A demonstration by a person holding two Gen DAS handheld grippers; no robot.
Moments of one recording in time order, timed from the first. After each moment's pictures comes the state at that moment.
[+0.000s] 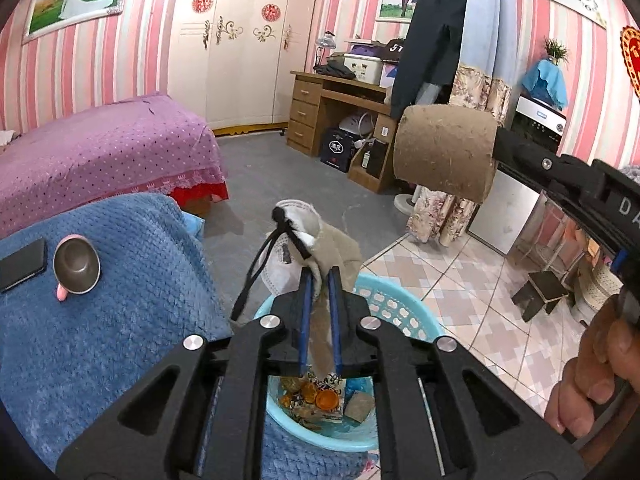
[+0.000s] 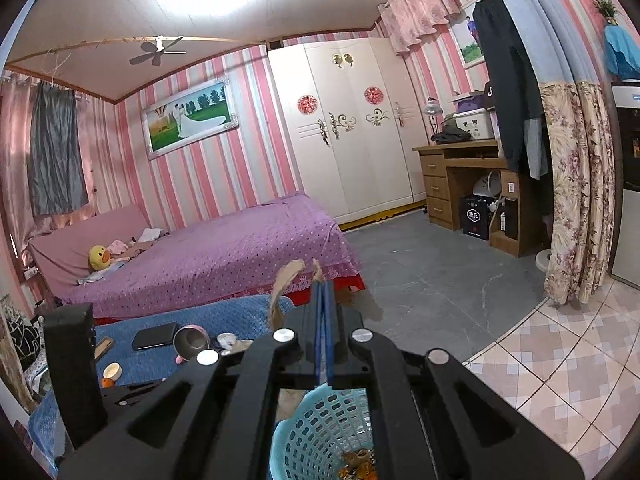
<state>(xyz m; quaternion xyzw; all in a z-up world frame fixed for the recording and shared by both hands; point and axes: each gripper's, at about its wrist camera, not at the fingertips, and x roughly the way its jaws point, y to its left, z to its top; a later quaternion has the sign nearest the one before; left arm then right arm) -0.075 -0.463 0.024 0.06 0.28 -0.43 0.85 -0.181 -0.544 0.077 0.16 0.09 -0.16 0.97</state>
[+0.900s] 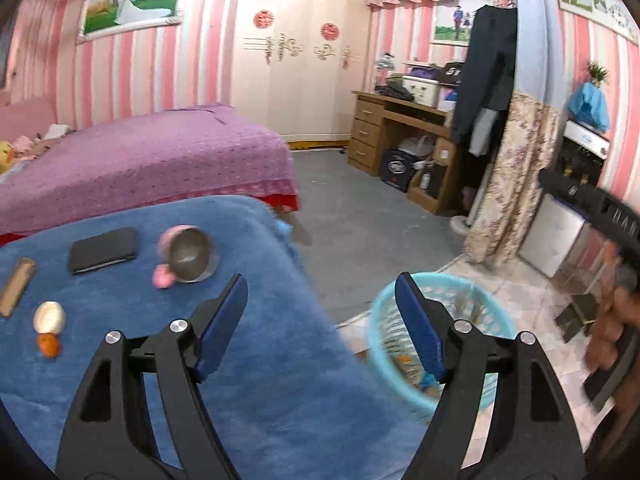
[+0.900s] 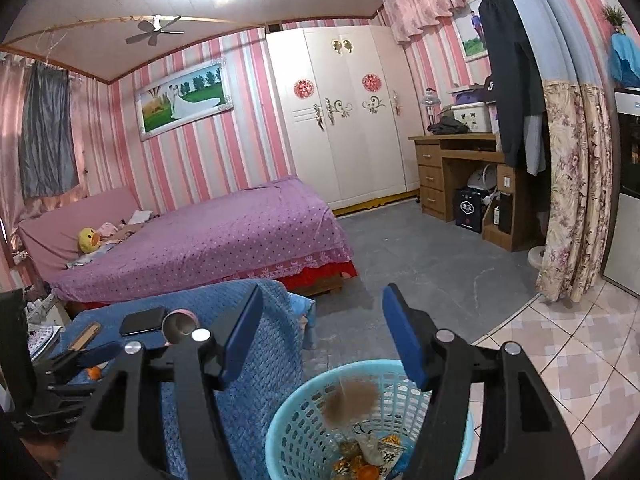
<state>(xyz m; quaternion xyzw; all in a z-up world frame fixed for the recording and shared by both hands) -0.039 -0.336 0.031 0.05 0.26 -0.33 0.91 -0.159 -0.531 0.071 0.14 0.12 -0.18 0.97</state>
